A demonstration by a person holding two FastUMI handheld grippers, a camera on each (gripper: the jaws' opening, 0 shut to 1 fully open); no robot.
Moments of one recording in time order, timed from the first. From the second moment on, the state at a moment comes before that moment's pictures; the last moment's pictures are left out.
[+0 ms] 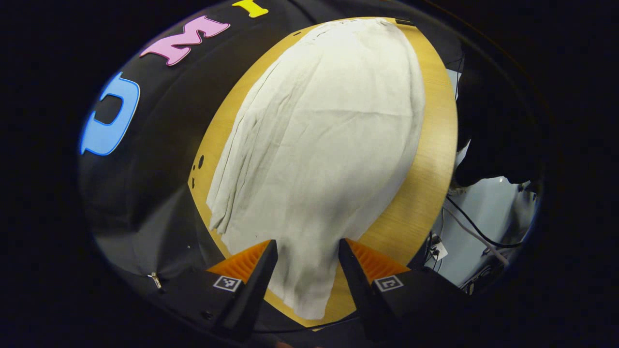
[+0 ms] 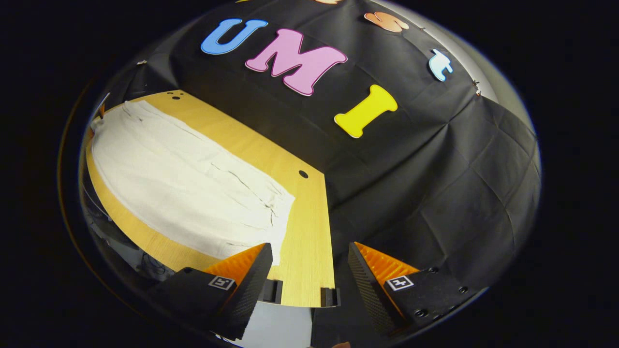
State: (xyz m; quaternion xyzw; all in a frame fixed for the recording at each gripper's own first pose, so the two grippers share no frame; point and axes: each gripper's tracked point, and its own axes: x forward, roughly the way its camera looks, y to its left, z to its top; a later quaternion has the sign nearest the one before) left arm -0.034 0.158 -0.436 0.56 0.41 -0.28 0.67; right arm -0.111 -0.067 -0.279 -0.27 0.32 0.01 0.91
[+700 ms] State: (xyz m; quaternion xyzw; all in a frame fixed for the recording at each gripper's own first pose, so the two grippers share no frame) left arm 0.015 0.149 -0.452 0.59 0.48 -0.28 0.58; right arm -0.108 -0.073 -0.363 -0.45 0.33 0.20 0.81
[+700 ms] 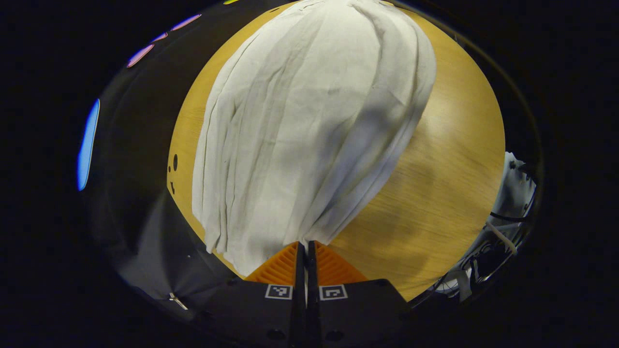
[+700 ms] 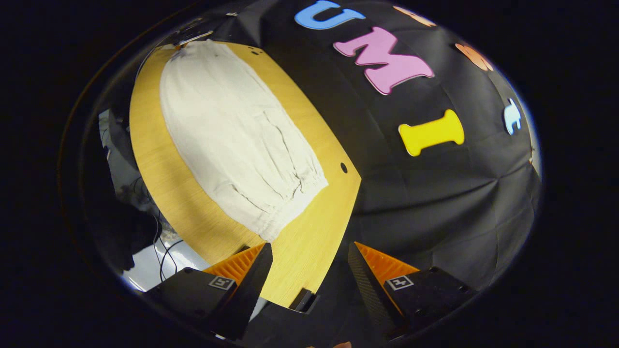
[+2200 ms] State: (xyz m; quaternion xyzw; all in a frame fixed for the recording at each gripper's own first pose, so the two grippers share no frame) left arm 0.026 0.142 -0.419 0.51 0.46 -0.20 0.70; right arm -0.016 -0.020 -0.444 -0.48 0.36 0.33 0.73
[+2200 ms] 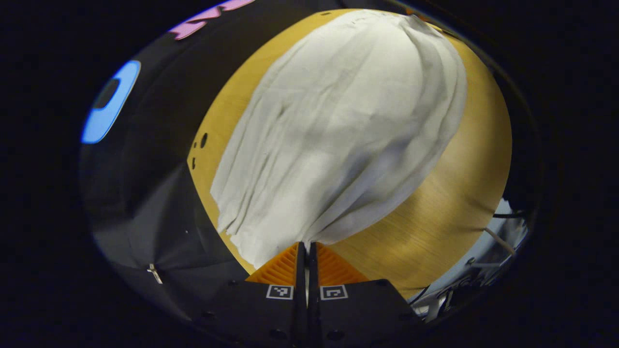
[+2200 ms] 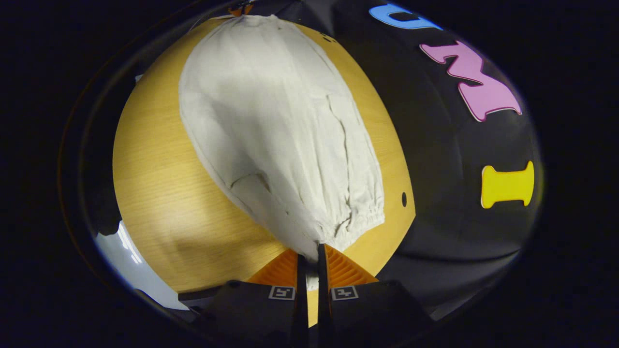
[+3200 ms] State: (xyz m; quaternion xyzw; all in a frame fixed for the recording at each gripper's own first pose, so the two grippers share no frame) left arm 0.199 0.116 -0.396 0.40 0.44 -0.16 0.79; right arm 0.116 -0.033 -0.428 -0.38 0.41 0.19 0.81
